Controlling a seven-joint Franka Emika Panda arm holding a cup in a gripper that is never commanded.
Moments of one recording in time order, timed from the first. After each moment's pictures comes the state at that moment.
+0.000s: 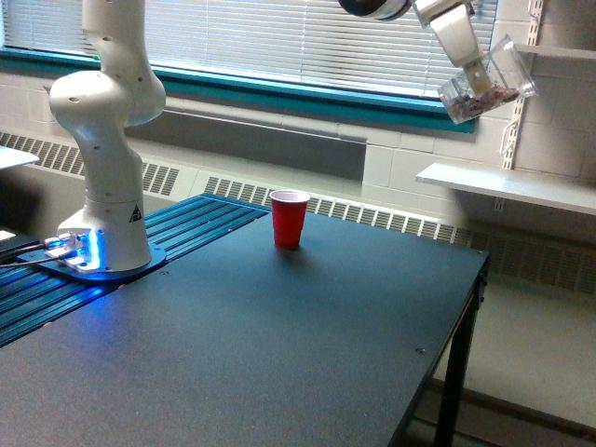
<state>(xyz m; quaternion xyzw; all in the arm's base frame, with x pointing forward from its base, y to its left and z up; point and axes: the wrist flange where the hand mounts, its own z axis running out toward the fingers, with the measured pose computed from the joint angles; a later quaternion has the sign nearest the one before) 0.624 0.043 0.526 -0.91 0.31 -0.27 0.12</state>
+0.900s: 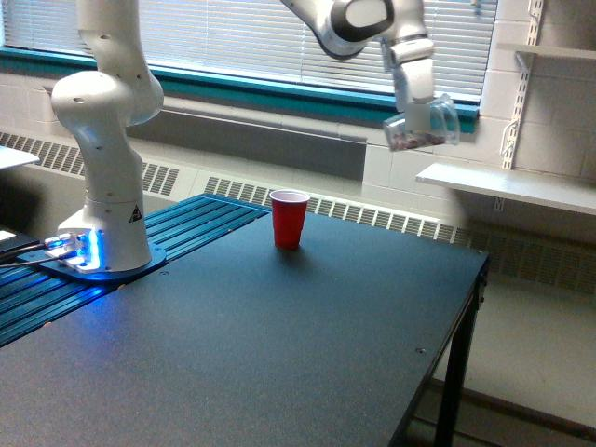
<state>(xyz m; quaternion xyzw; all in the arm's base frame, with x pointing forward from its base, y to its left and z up) 0.505 0.215 0.439 -0.97 0.18 -0.18 0.00</state>
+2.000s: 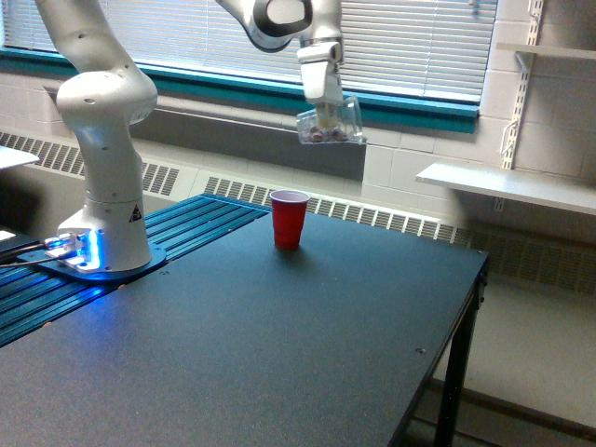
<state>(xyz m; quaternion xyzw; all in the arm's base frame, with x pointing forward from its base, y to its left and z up) 0.334 0.234 0.417 -0.95 0.29 -0.12 -0.01</state>
